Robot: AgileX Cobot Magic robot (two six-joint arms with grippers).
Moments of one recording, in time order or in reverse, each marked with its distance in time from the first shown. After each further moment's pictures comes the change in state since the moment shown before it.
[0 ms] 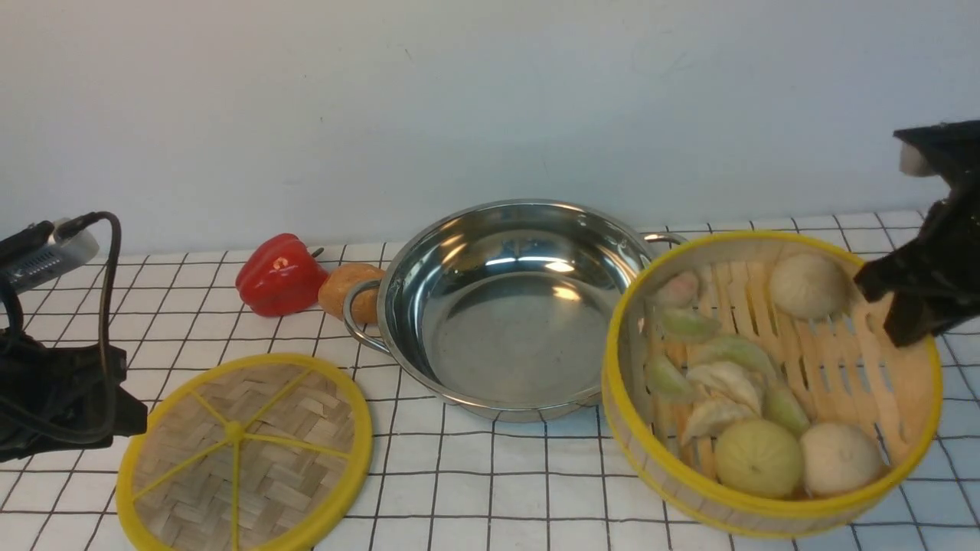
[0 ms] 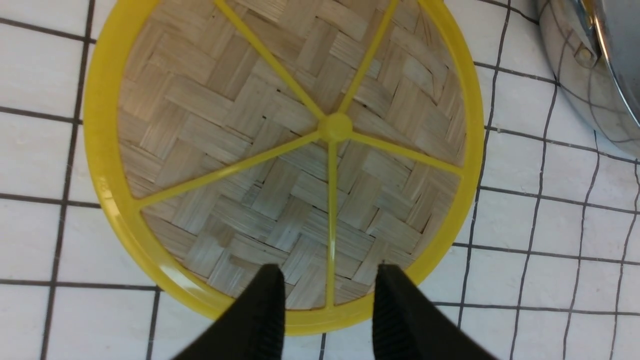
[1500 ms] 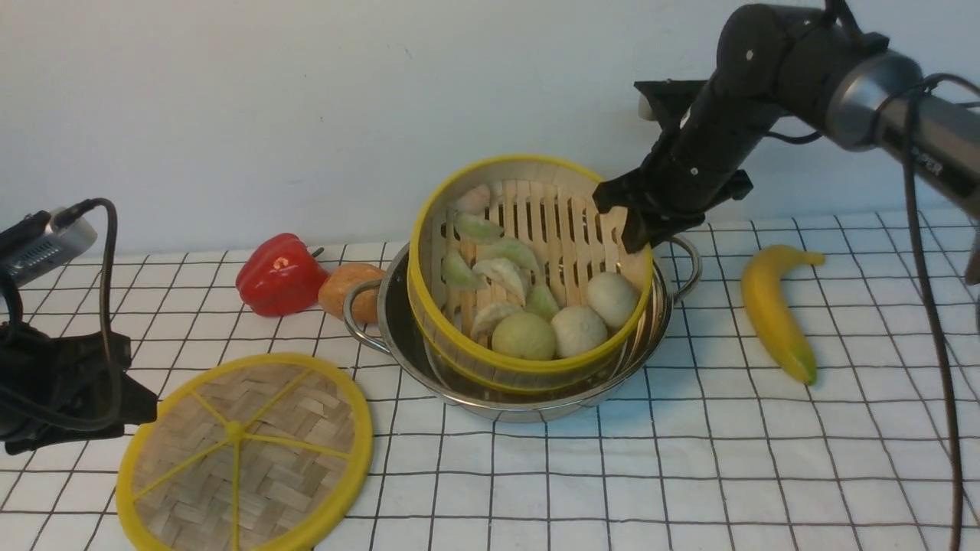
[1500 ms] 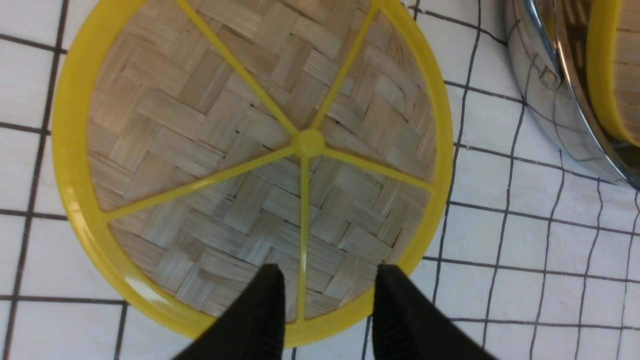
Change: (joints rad) right arm 0.225 0.675 -0.832 0.124 0.013 0.106; left arm 0.000 0.000 0.000 -0.055 0.000 0.000
